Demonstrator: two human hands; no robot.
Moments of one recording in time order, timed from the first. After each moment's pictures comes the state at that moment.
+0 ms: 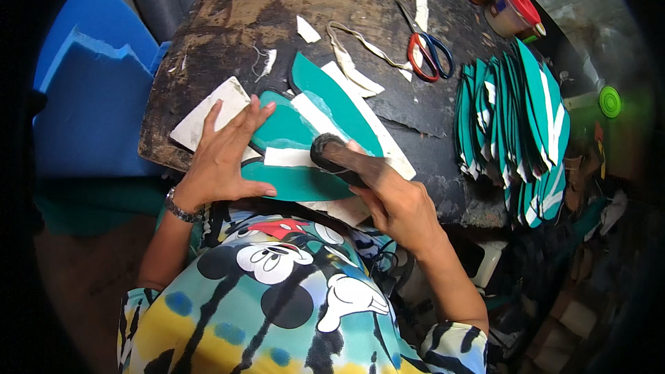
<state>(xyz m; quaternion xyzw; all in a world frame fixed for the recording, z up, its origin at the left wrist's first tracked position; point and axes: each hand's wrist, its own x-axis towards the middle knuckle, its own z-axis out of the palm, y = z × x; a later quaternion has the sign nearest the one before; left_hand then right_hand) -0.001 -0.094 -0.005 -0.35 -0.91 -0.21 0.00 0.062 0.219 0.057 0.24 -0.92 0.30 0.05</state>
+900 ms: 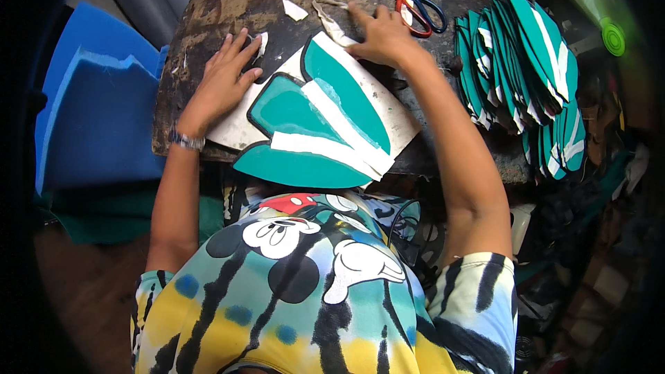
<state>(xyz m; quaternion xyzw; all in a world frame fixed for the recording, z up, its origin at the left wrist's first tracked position) -0.086 -0.089 -0.008 -0.24 -0.95 -0.17 -0.04 -0.097 0.229 0.004 0.12 -0.98 0.13 0.10</state>
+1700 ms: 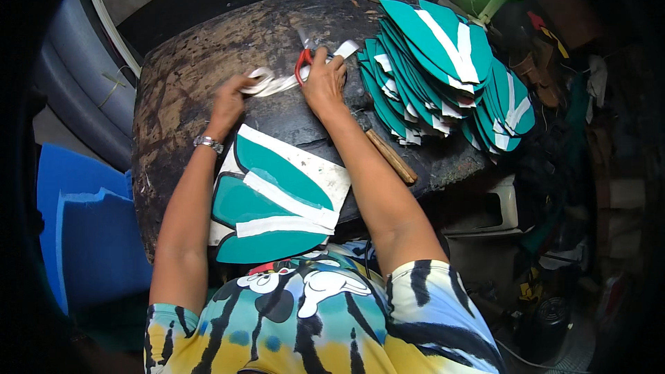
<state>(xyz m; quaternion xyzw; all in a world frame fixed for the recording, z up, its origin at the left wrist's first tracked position) -0.234 0.061 -0.052 -0.35 -0.83 -0.44 0.04 -0.143 0.276 -0.040 -0.20 -0.92 0.21 0.25</state>
